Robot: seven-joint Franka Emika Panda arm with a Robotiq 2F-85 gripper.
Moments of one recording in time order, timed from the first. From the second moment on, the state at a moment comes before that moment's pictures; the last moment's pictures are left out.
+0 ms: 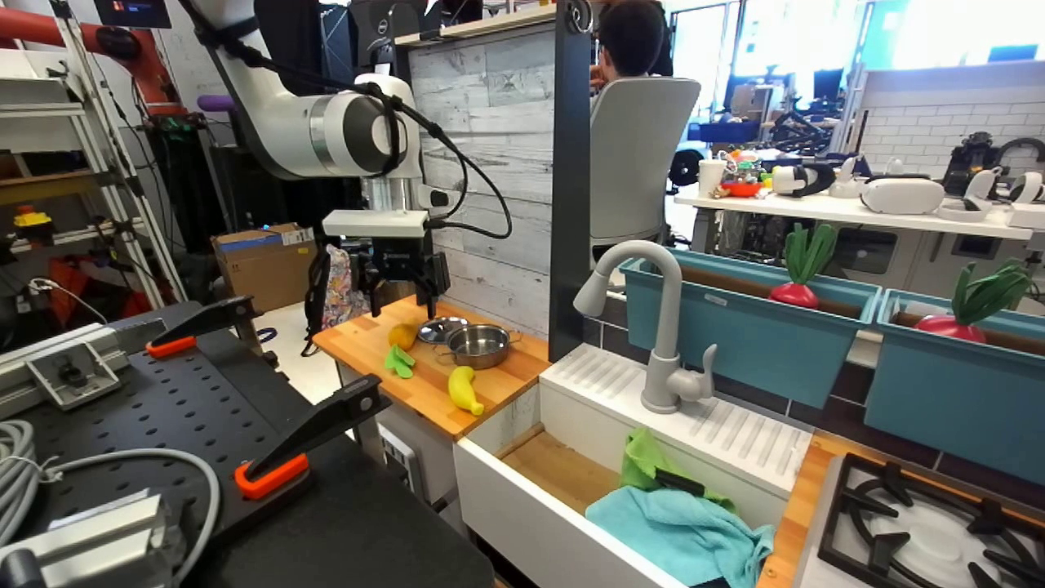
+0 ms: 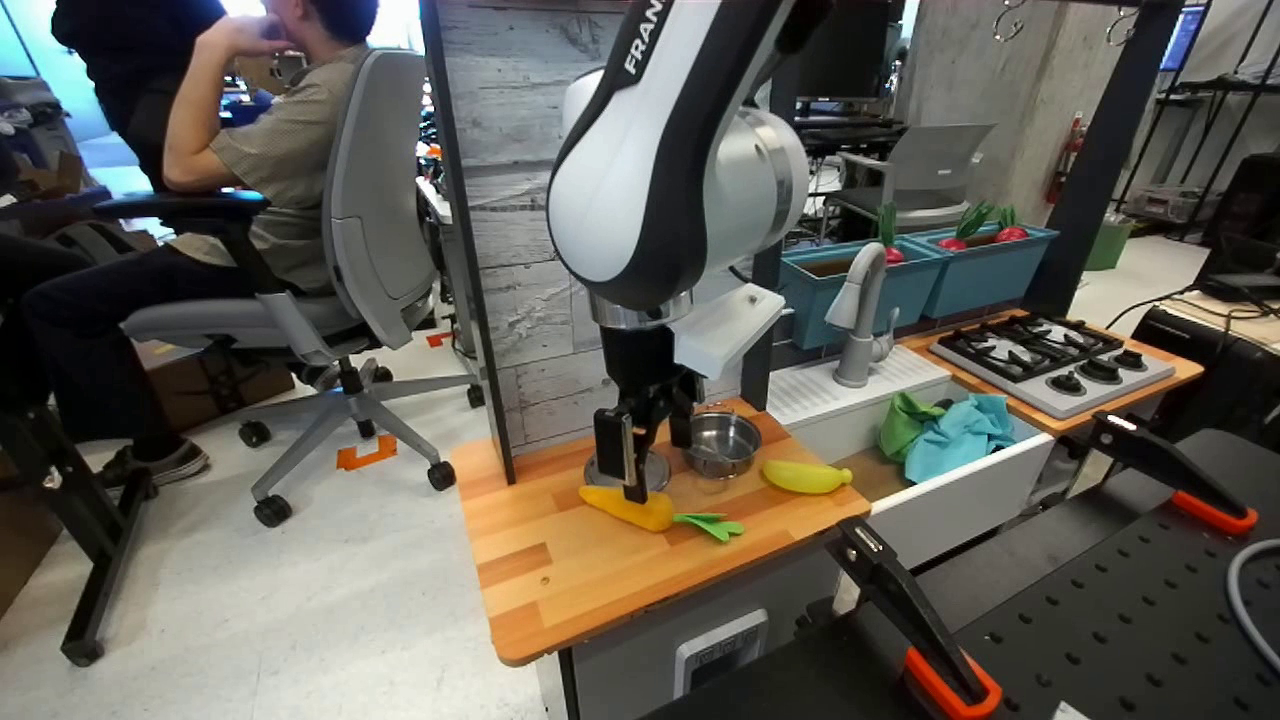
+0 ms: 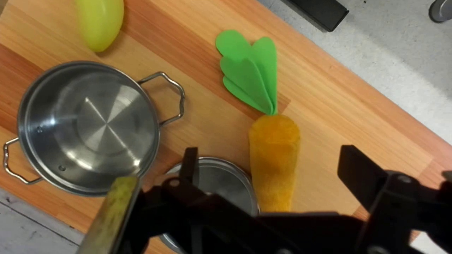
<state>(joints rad) 0.20 0.90 0.10 -1.80 -0.24 2.57 -0.18</state>
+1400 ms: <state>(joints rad) 0.23 0.85 0.08 -1.84 -0.24 2.57 -0.14</state>
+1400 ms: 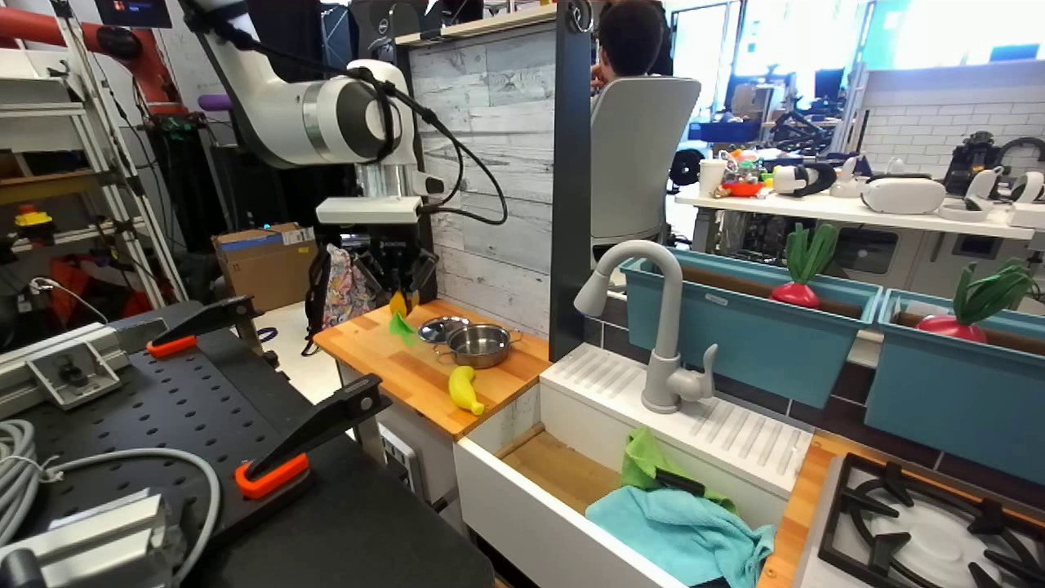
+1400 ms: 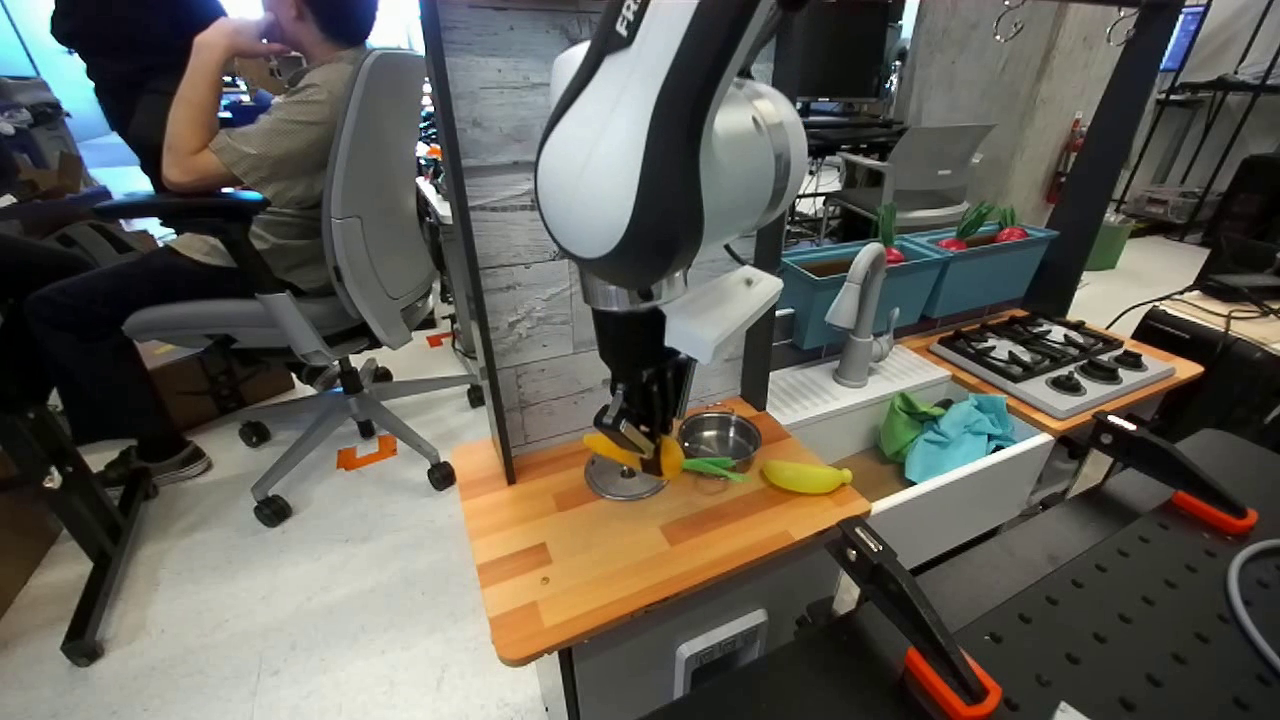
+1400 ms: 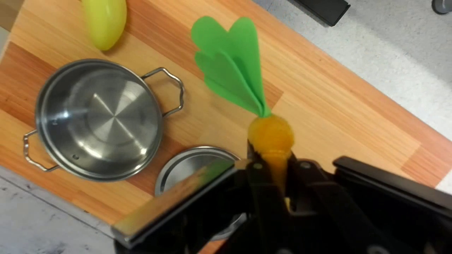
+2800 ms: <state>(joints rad) 0.11 0.80 -0.02 -1.82 -0.24 2.53 -0.07</state>
